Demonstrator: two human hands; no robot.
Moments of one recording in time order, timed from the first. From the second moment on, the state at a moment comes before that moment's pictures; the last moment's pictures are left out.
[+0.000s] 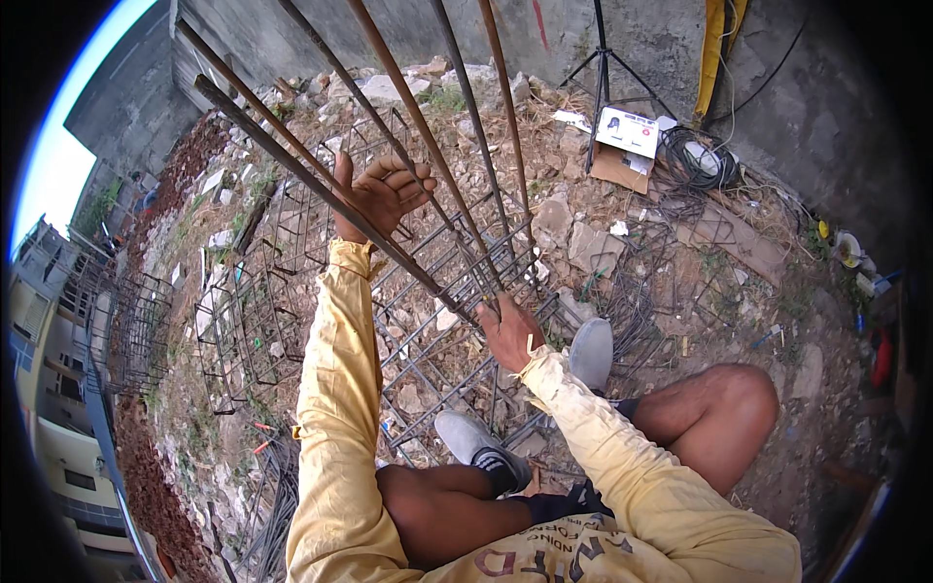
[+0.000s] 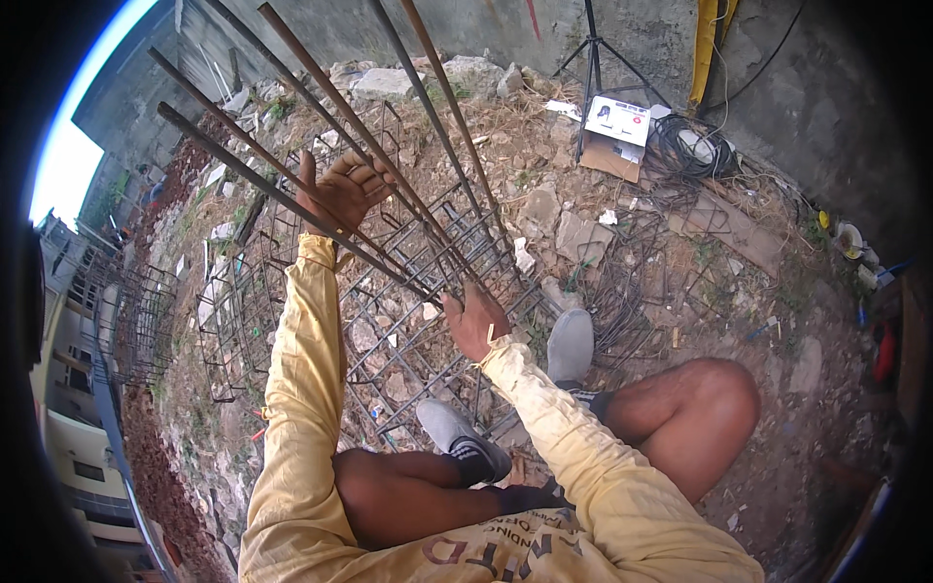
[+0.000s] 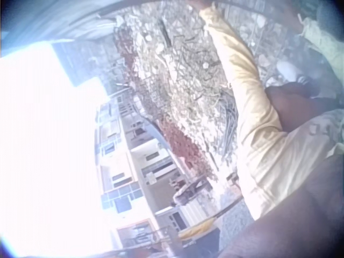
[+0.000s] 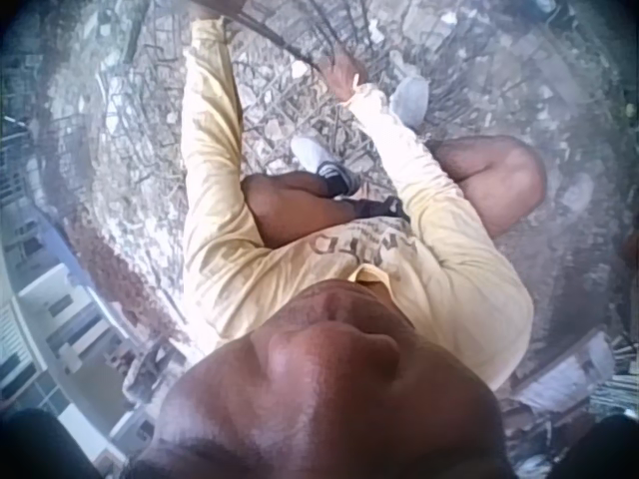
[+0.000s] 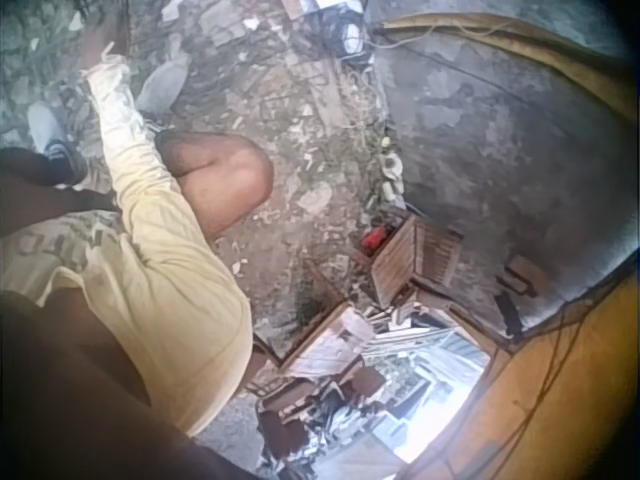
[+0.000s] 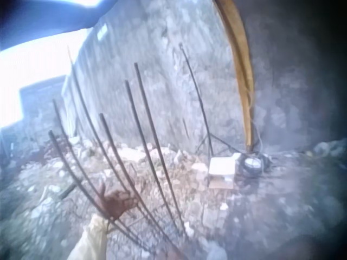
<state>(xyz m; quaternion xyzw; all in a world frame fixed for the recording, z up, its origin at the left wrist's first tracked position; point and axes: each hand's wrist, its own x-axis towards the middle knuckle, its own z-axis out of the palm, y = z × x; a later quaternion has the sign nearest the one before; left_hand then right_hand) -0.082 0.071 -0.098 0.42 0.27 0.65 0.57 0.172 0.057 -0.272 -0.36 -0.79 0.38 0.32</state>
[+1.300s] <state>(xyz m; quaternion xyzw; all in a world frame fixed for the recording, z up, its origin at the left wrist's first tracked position) -0.060 0.071 -0.088 0.35 0.34 0.69 0.53 0.156 0.099 -0.359 -0.37 -0.78 0.37 0.35</state>
